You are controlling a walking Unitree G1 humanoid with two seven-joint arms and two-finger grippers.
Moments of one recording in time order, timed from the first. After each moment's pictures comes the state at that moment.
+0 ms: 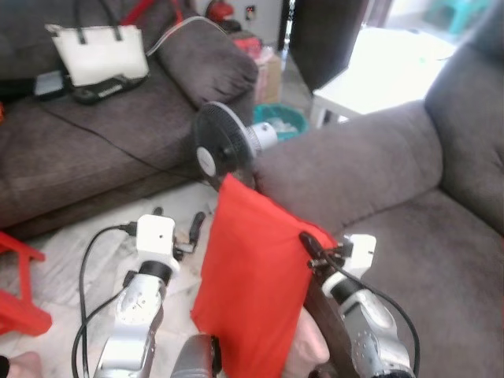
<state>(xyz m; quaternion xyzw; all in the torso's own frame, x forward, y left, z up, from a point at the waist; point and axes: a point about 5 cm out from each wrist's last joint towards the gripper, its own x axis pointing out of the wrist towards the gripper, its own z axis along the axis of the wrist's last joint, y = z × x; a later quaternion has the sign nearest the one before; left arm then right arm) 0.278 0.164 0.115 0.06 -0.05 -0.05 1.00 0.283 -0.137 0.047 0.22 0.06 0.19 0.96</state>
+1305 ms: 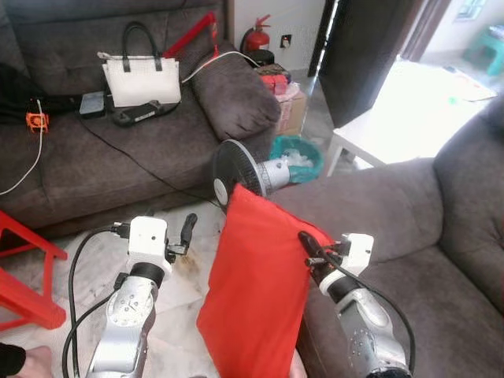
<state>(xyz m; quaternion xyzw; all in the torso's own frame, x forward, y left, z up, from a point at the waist) 0.276 0.163 0.112 0.05 -0.05 -0.05 1.00 0.286 -0.140 0.048 0.21 0.06 0.17 0.96</state>
